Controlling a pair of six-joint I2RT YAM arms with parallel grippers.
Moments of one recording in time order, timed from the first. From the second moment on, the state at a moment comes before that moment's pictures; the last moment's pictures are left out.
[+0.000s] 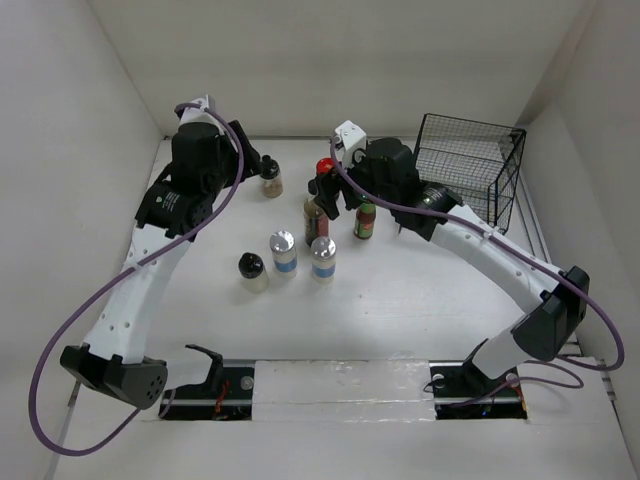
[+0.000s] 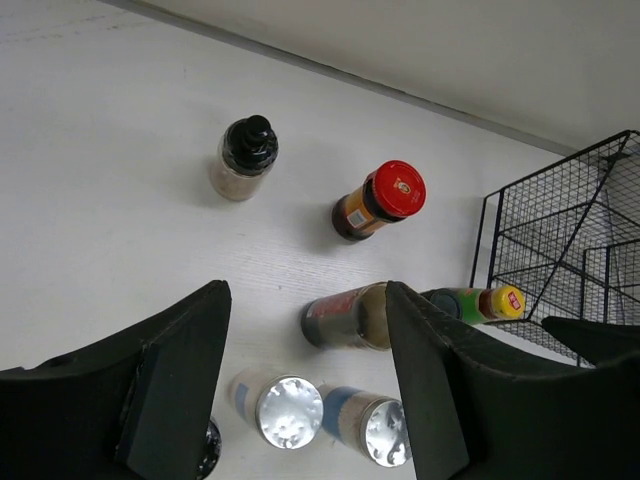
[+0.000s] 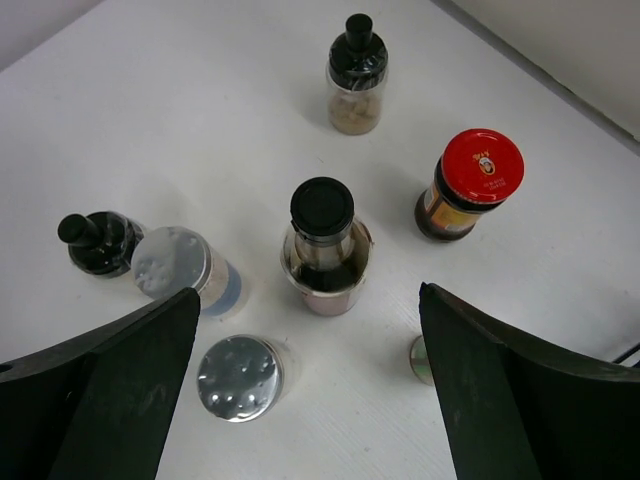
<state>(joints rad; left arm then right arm) -0.35 1.24 1.53 -0.68 -0.21 -0.52 0.75 1.53 1.53 -0.37 -0.06 -0.01</state>
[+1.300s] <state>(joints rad) -0.35 1.26 1.52 -0.67 -0.16 -0.51 0.74 1.78 1.56 -0.25 -0.01 -0.02</state>
